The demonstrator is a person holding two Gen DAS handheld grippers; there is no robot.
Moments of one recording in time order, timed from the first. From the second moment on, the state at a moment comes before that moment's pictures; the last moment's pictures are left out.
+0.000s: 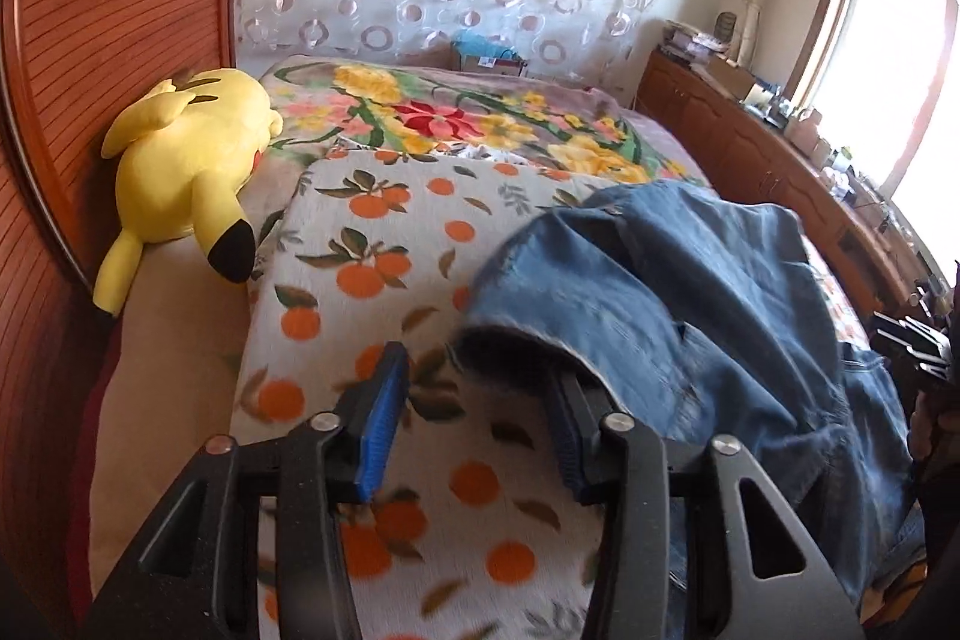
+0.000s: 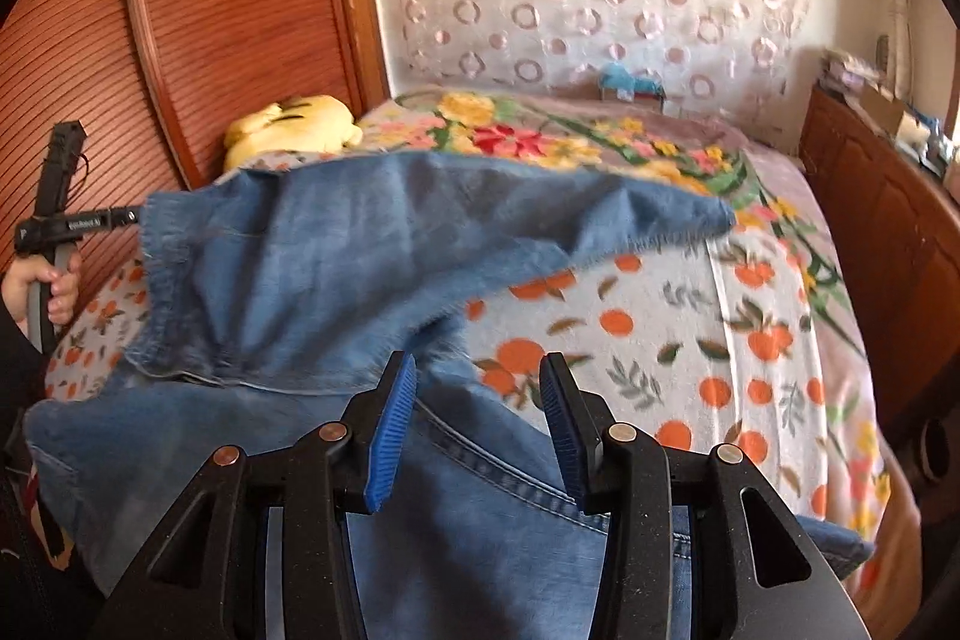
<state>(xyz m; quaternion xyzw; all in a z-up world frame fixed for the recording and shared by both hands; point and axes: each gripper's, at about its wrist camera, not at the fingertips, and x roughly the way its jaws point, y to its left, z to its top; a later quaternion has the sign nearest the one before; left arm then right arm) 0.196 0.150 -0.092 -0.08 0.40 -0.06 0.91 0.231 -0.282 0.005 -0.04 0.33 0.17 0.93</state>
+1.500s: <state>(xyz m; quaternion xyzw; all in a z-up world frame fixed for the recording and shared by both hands) 0.145 0.071 -0.084 -0.01 0.42 -0.11 0.90 0.253 -0.277 -0.035 -0.03 0.36 0.15 0.92</state>
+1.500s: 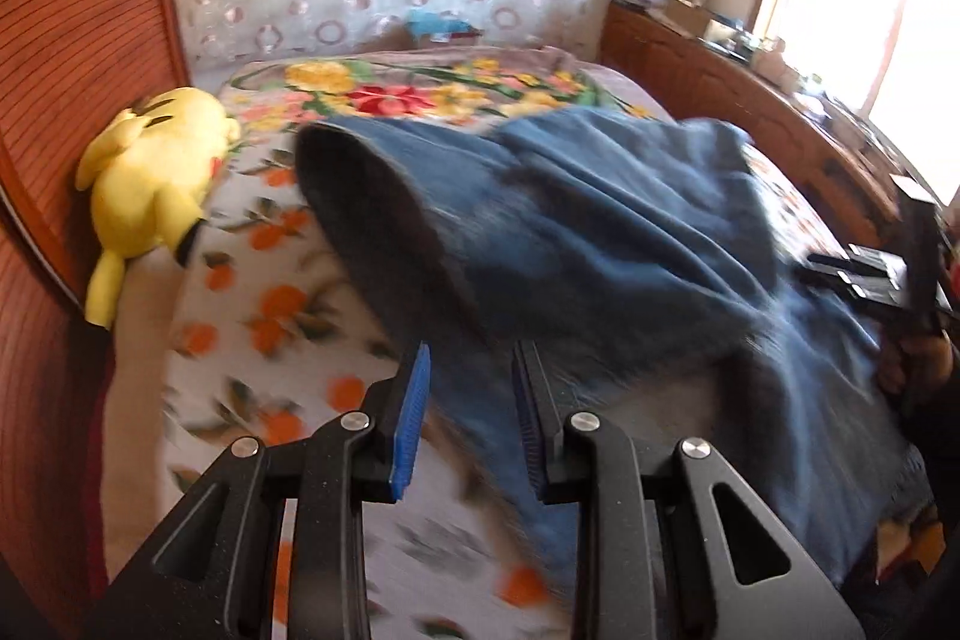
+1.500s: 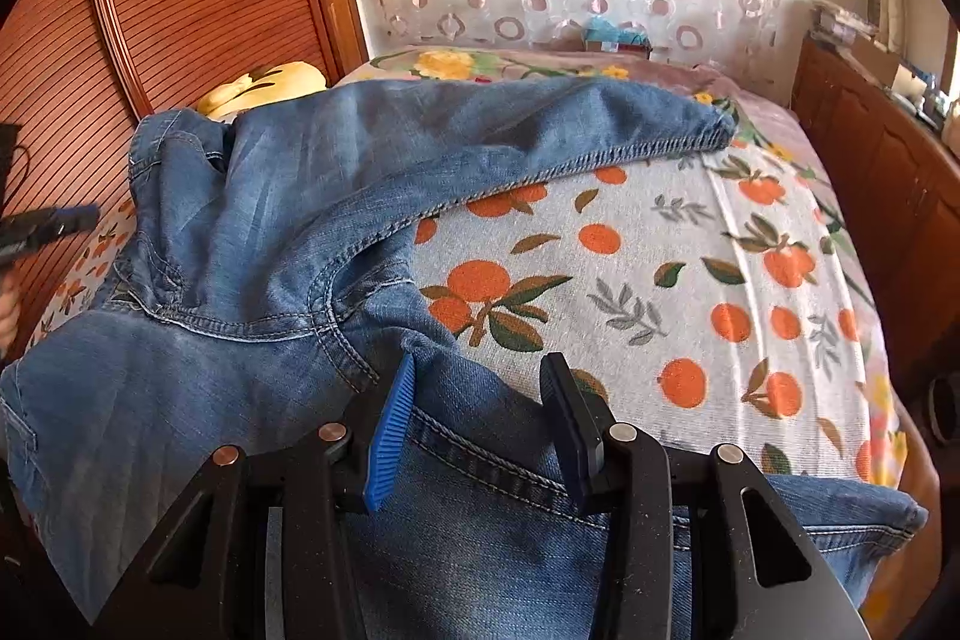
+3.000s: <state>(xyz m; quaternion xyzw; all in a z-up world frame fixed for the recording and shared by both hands) 0.081 -0.021 -0.118 0.05 0.45 -0.13 0.88 0.179 -0.286 -0.034 -0.06 0.33 0.11 0.94</state>
